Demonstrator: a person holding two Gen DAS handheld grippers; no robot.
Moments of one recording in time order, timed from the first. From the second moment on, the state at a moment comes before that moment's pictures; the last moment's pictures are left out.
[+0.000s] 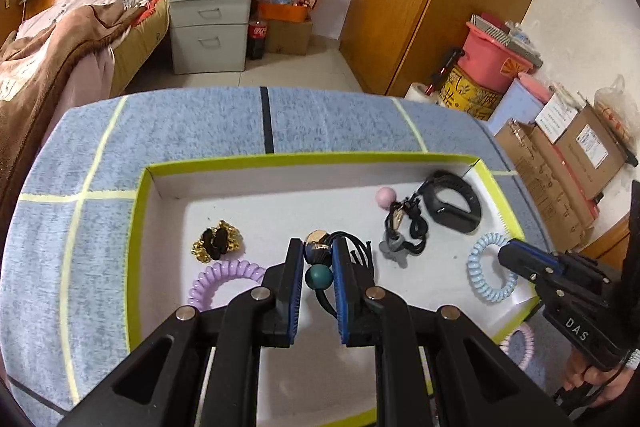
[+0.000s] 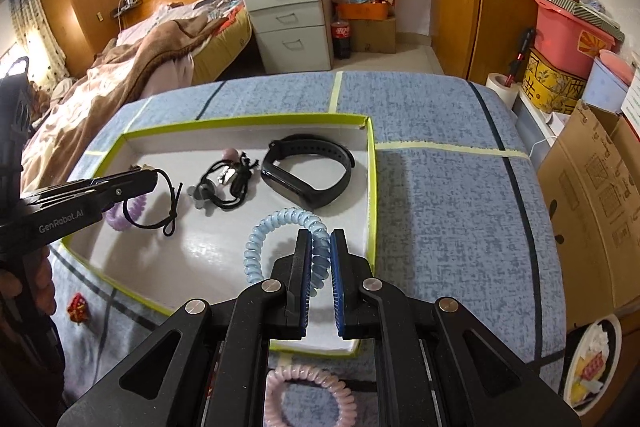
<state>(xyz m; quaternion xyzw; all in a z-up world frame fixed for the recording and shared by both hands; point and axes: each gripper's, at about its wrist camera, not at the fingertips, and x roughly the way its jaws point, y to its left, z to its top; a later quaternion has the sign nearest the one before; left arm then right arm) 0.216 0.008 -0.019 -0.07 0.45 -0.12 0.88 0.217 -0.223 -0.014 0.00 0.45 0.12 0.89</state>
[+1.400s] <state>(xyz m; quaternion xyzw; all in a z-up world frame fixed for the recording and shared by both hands) 0.188 0.008 -0.002 -0.07 0.44 -0.13 0.89 0.199 -0.216 -0.002 -0.01 0.42 0.15 0.89</state>
